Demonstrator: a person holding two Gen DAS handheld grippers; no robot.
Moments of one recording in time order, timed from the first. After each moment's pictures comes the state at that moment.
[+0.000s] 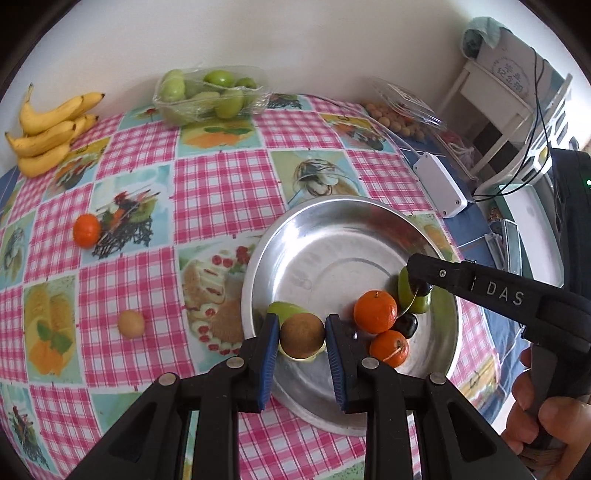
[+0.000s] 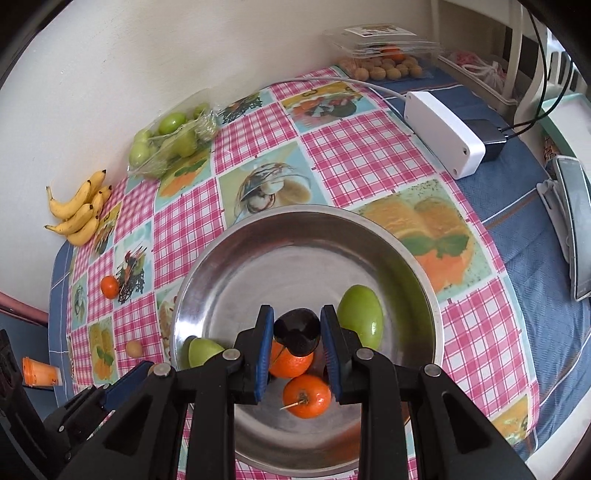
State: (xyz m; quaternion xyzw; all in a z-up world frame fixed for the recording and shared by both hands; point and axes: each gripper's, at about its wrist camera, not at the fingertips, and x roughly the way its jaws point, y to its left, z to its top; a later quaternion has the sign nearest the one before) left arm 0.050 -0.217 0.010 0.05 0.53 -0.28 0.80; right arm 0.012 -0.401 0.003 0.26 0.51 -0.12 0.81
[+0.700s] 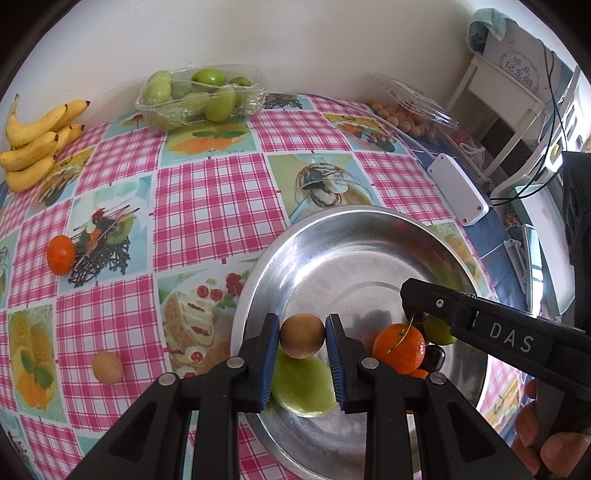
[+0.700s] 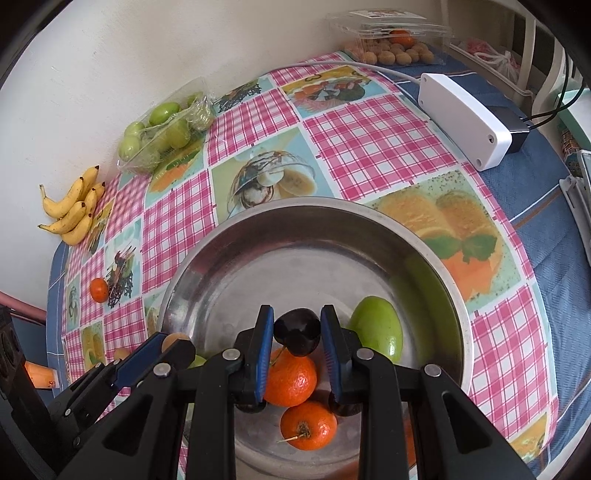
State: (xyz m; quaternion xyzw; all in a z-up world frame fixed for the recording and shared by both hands) left arm 0.077 -0.240 -0.025 0.06 0.52 -0.28 0.80; right arm 0.032 -0.400 -0.027 0.27 0.52 -0.11 0.80
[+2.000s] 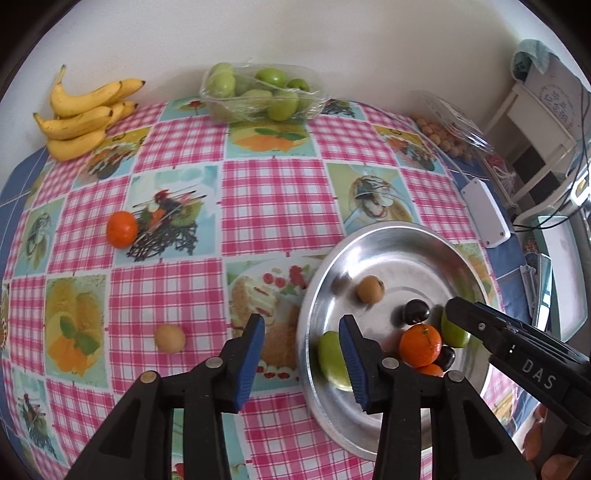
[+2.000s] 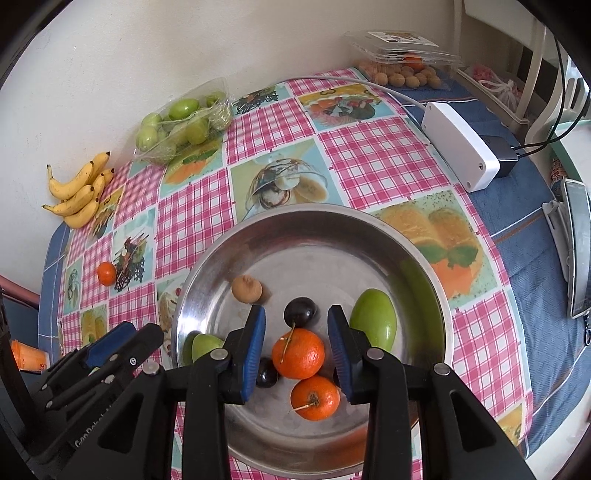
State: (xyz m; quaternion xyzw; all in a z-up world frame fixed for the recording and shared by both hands) left arm 0.086 -0.197 0.005 0.03 0.55 -0.21 0.81; right arm 0.023 -0.383 0.005 0.22 0.53 -0.11 0.81
